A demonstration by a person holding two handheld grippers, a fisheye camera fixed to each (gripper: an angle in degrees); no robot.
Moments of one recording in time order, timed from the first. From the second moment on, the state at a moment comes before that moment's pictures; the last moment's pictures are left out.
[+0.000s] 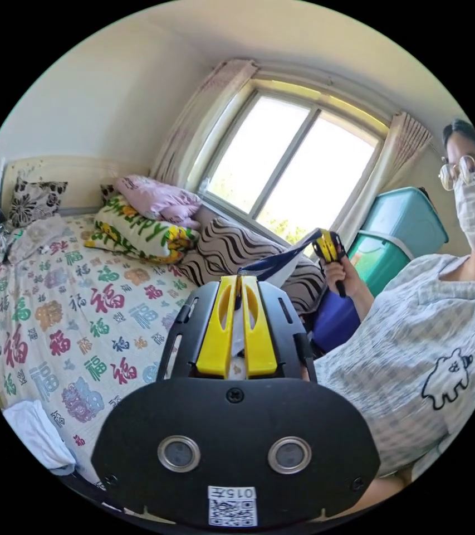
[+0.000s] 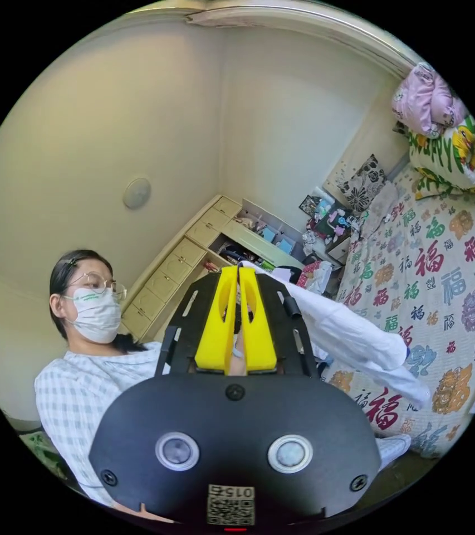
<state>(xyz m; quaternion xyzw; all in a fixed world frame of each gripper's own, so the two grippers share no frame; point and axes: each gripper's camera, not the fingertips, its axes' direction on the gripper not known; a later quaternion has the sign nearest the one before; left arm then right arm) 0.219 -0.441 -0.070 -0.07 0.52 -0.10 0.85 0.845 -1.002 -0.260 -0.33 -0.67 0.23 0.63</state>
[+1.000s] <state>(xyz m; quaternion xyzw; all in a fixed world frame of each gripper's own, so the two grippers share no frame) 0.189 -0.445 -0.114 -0.08 0.48 -0.06 0.87 0.793 -1.011 -0.167 -0.42 -0.64 0.22 0.61</state>
